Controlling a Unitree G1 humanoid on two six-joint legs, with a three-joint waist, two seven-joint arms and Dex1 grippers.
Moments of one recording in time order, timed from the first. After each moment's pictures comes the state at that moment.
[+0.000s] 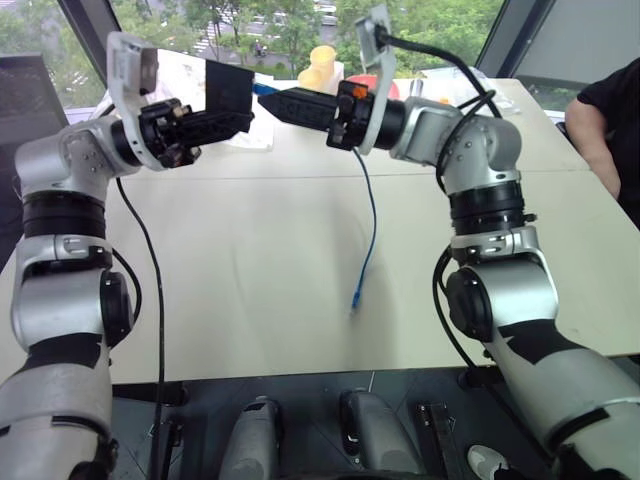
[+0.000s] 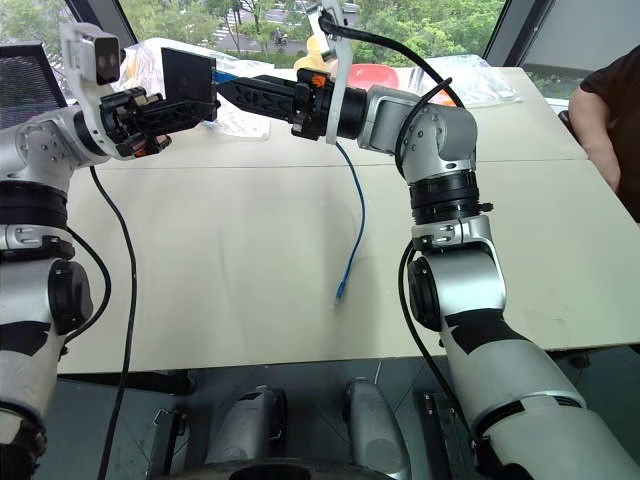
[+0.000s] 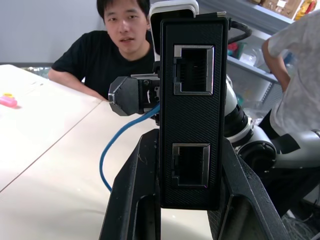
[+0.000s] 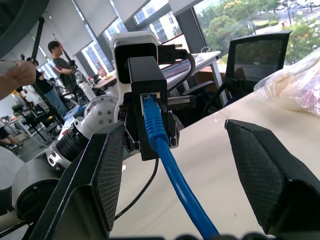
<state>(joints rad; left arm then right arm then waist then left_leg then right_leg) -1.17 0.66 0.13 0.74 -0.55 0.74 -1.61 -1.28 -0.22 -0.09 0.51 0.63 0.89 0.95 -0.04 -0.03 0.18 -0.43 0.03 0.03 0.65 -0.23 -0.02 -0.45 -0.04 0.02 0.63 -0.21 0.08</state>
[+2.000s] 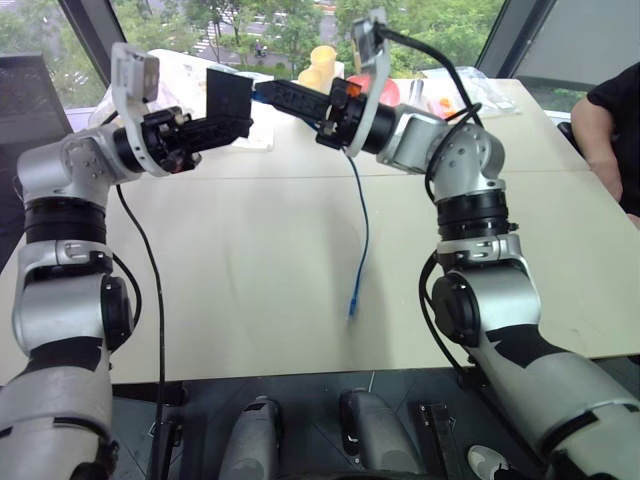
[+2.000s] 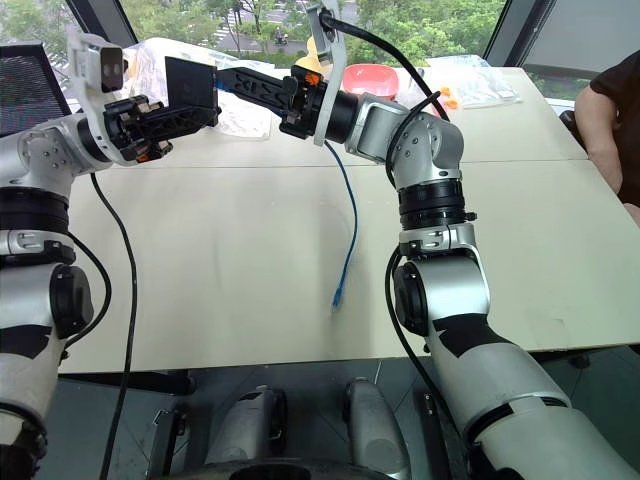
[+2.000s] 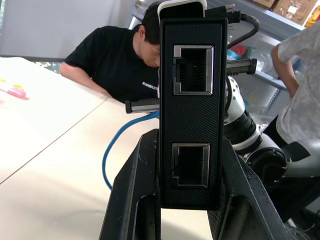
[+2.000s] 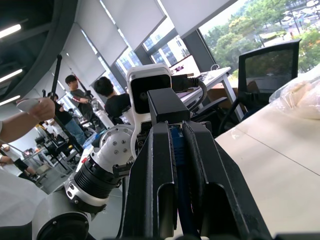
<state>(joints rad) -1.14 0.66 0.14 0.73 -0.55 0.76 -1.57 -1.26 -0.15 -0.17 0.51 0.71 0.91 0.85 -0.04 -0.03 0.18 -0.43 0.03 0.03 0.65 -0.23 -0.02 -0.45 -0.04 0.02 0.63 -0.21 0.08</state>
